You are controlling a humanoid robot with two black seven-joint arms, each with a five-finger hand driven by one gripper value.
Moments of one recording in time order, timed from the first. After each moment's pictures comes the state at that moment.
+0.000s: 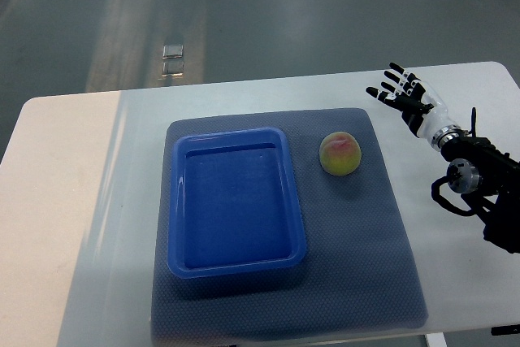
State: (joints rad) left arm -0.02 0.00 -0.04 -0.18 0.00 0.04 0.10; right arm 0.70 -0.24 0.68 0.56 -0.26 0.12 0.35
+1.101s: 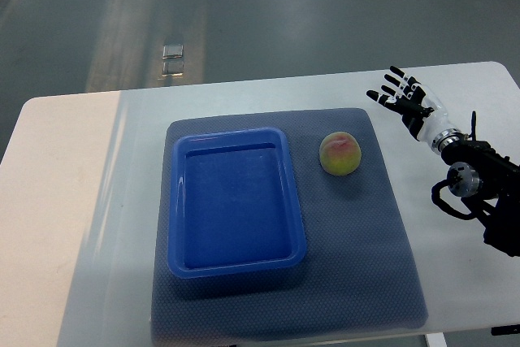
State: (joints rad) left arm -0.01 0.00 -0.04 -0.18 0.00 0.04 0.10; right arm 0.68 -0.24 0.68 0.56 -0.25 0.12 0.35
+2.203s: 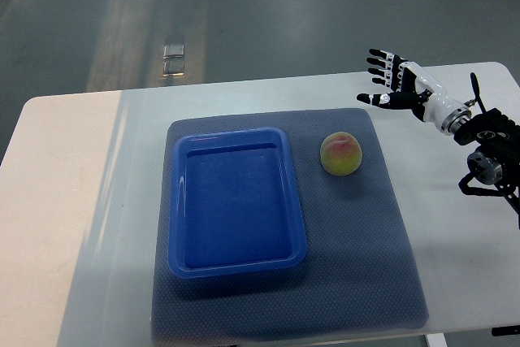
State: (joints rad) left arm -0.01 0.00 -0.04 -0.18 0.00 0.04 0.10; right arm 0.75 -0.34 0.66 0.60 -0.76 0.27 0.46
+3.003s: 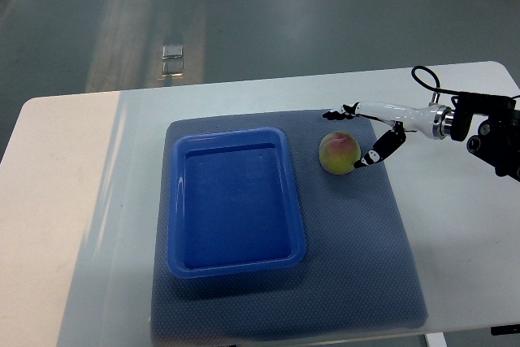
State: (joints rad) left arm -0.01 0.00 -0.04 -0.18 0.00 0.04 0.10; right arm 0.92 -0.46 0.23 0.73 -1.28 0.25 0.55
